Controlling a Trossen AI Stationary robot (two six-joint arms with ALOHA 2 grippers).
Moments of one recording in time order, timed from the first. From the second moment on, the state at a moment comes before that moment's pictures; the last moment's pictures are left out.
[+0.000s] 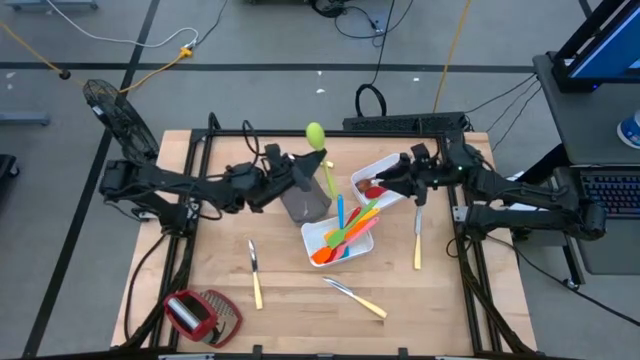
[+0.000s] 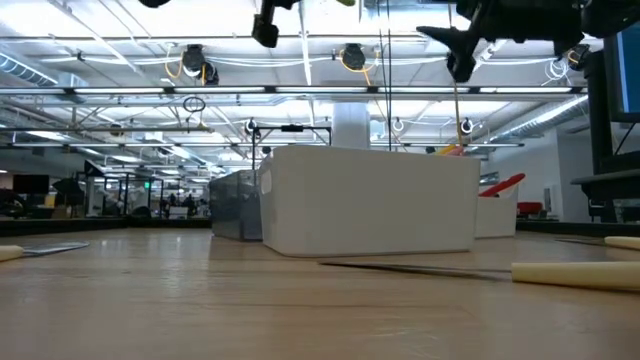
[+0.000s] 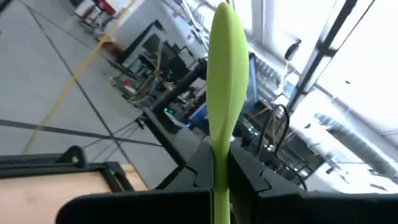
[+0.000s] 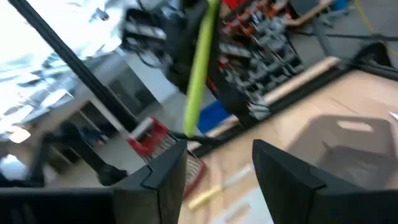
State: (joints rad) left arm -0.03 1.47 0.98 0.79 -0.57 -0.67; right arm -0.40 0.82 0.55 0.30 -0.50 0.62
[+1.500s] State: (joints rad) left arm -0.05 1.66 1.14 0.77 -0.50 -0.77; right arm -0.15 1.14 0.55 0.73 -0.31 0.81
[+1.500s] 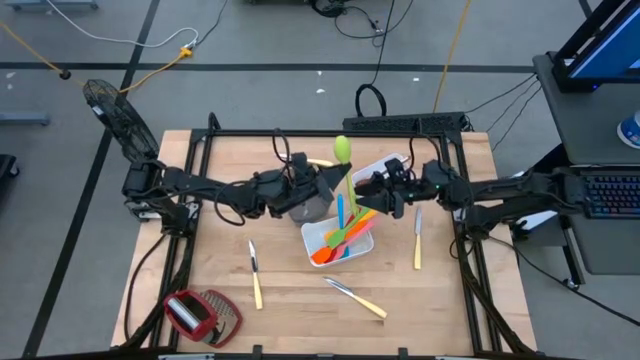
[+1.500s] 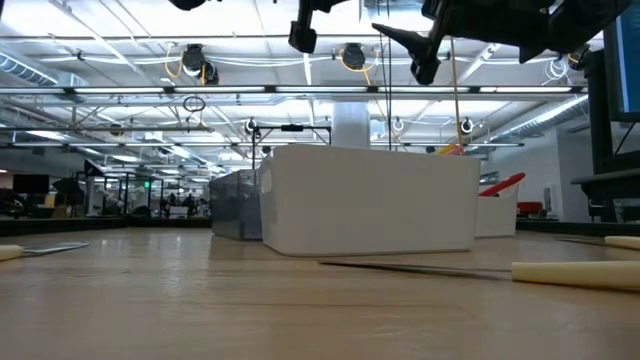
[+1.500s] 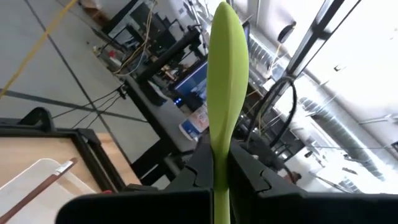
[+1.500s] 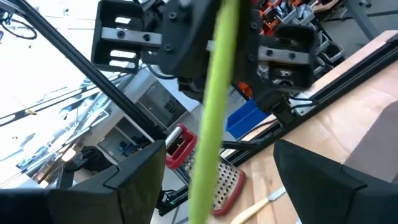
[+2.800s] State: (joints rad) left arm 0.07 1.66 1.13 0.70 -0.27 -0.84; right arm -0.30 1.21 0.65 0.63 -0.41 0.73
